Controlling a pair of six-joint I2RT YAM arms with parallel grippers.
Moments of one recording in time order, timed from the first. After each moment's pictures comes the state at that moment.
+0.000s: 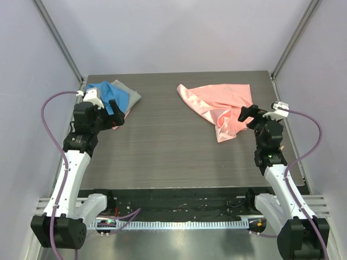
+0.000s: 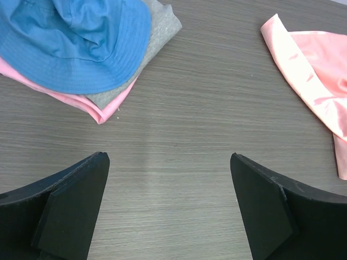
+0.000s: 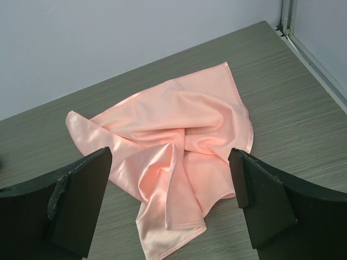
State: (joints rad) left arm -0.04 0.96 0.95 -0.44 0.07 -0.28; right arm 0.03 0.82 0.49 0.29 0.16 0.32
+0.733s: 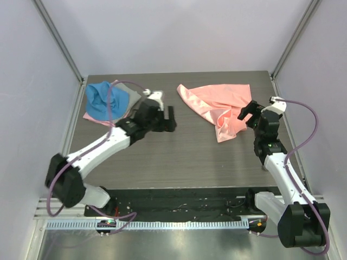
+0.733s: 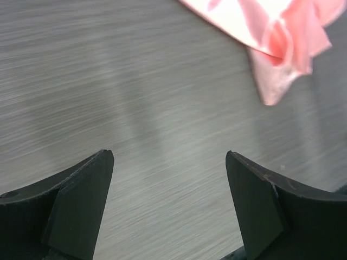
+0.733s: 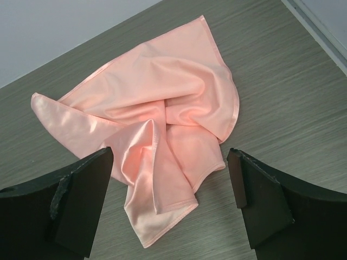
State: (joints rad) left arm -0.66 1.37 1.09 -0.34 -0.11 -0.48; right arm 0.03 0.96 0.62 0.09 0.22 0.39
